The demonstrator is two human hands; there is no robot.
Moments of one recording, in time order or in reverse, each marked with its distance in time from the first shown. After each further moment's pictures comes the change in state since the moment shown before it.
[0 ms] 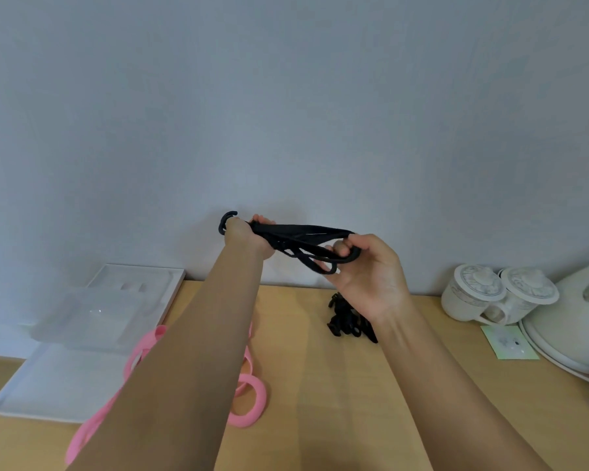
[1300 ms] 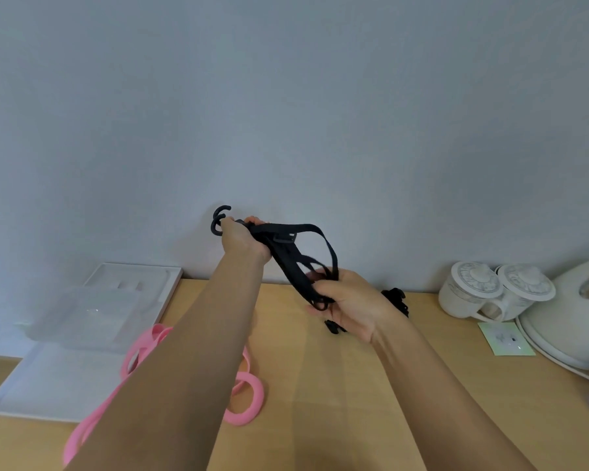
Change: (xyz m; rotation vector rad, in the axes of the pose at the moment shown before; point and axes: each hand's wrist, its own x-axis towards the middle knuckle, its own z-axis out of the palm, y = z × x) left_hand 0.000 -0.009 -0.007 -0.013 -0.058 0.104; right_hand -0.010 0.021 -0.008 -0.616 -0.009 0.313
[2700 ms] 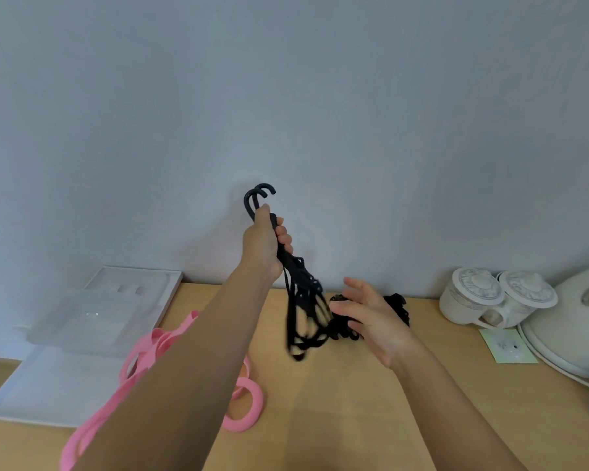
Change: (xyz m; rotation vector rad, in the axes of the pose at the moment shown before) left_hand -0.016 -0.021 0.003 0.556 -0.176 0.129; right_hand -0.005 0.028 -0.037 -0.157 0.220 -0.030
